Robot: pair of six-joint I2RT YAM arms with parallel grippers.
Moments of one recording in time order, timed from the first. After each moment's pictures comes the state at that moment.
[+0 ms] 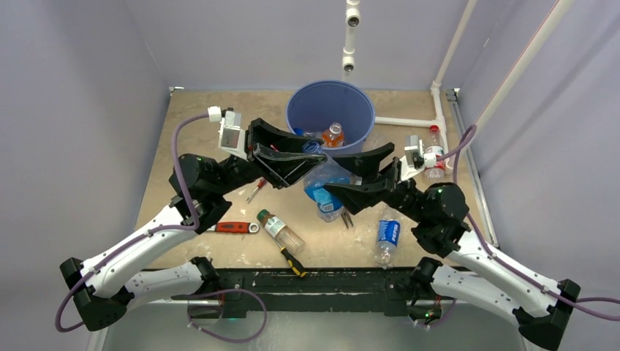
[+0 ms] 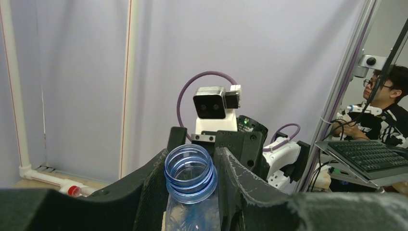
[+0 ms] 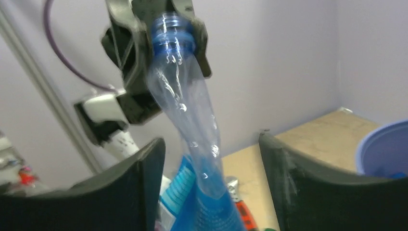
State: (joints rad) left arm -0.87 0.99 1.05 0.54 0.41 -0.49; right arm 0.88 0.74 0.71 0.57 -0.27 0.43
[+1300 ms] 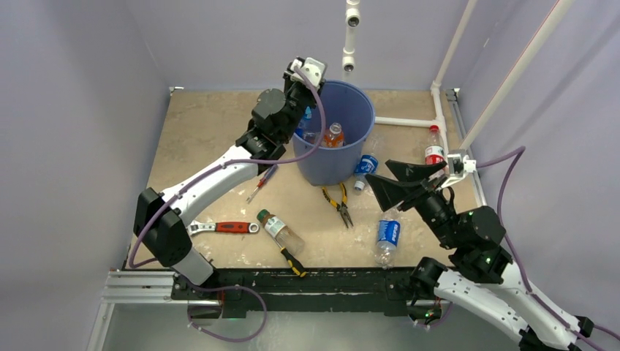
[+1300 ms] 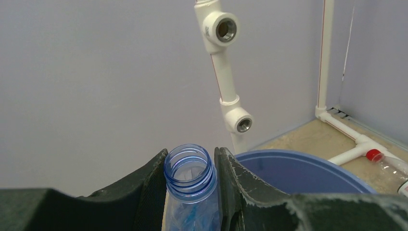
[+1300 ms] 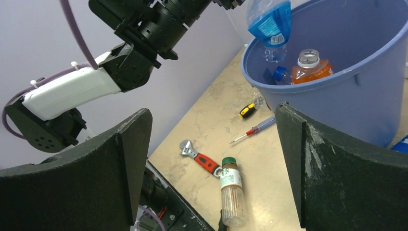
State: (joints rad) left arm -0.74 1.58 1.44 0.41 -0.30 0.31; right arm 0.88 0.41 0.73 -0.02 0.24 0.47
